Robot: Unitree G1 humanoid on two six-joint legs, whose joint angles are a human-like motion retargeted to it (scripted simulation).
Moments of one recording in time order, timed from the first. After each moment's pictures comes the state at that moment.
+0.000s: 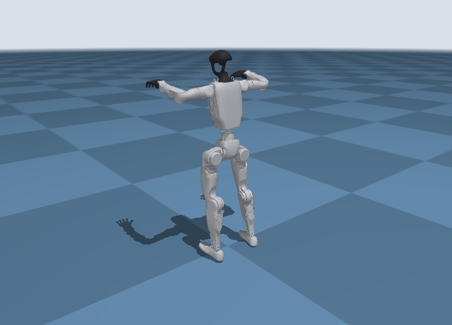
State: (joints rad) left arm 0.26 1.56 0.56 0.00 0.00 -0.22 -0.14; right arm 0.37 -1.50 -0.68 -0.03 -0.37 -0.15 0.17; waist 0.01 -0.11 0.02; left_leg 0.04 0.03 0.23 0.02 -0.33 -0.08; right_leg 0.00 -0.20 -0.17 0.04 -0.15 0.26
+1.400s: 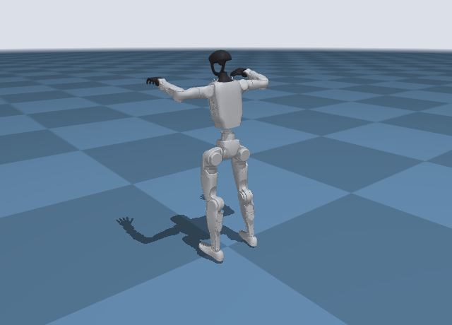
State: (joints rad) left arm 0.04 1.61 0.39 0.03 0.02 -0.22 -0.10; right arm 0.54 -1.51 -0.89 -0.06 -0.36 -0.15 0.15; waist 0.05 -0.11 0.03; left_leg 0.04 0.05 0.25 0.01 -0.33 -0.09; right_leg -0.02 -0.18 -0.16 0.04 -0.15 0.26
